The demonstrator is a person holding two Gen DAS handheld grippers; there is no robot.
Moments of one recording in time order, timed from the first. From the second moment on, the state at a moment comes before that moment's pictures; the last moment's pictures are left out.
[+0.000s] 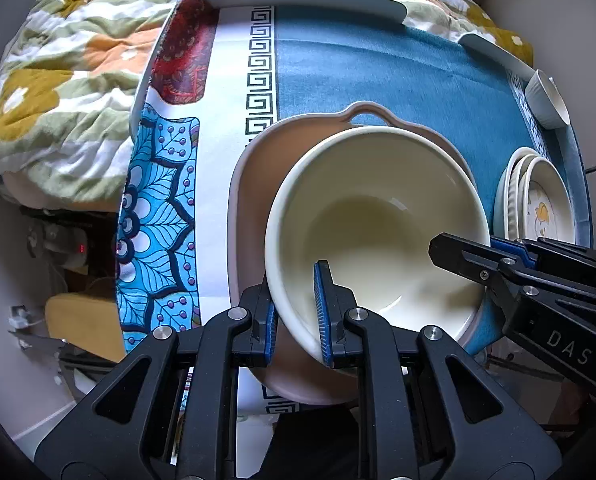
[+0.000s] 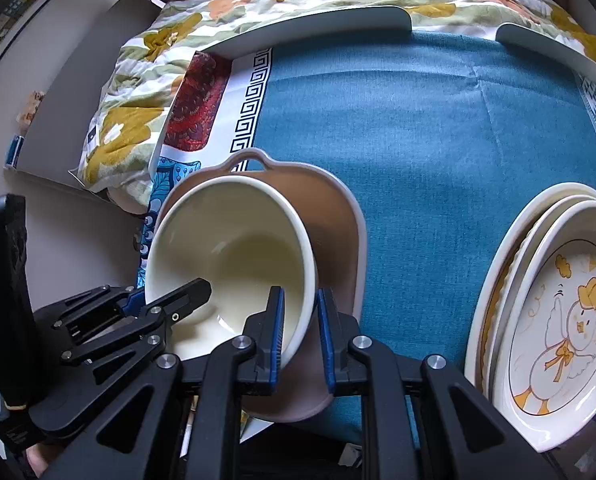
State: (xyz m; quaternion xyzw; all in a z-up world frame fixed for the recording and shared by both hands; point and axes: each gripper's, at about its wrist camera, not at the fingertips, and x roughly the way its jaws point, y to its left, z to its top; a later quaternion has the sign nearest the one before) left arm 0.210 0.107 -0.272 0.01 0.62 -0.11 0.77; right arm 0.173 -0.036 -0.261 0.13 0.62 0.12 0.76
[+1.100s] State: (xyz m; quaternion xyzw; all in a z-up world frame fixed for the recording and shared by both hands) left arm 0.178 0.091 -0.166 -0.02 0.54 -0.09 0.84; right arm 0.136 -0.096 -0.176 0.12 0.54 0.14 0.82
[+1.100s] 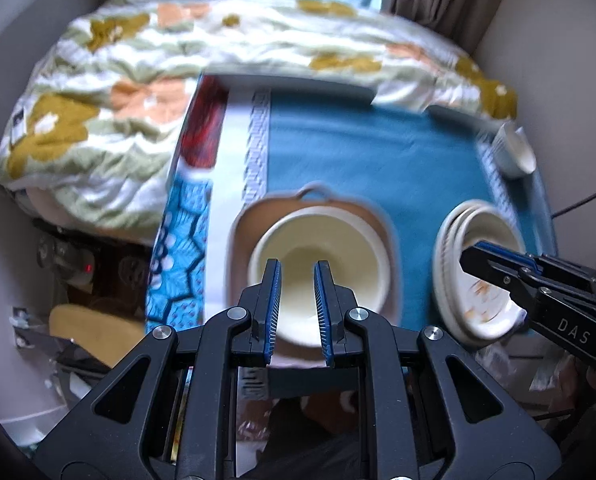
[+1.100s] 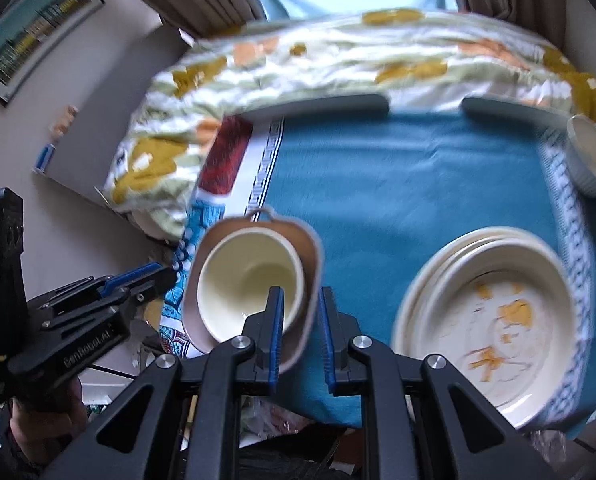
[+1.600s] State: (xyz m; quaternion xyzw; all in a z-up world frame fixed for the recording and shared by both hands) left arm 0.164 -0.086 -0.092 -0.02 0.41 -0.15 0.90; right arm 0.075 -0.280 -0.117 0.13 0.43 0.08 0.89
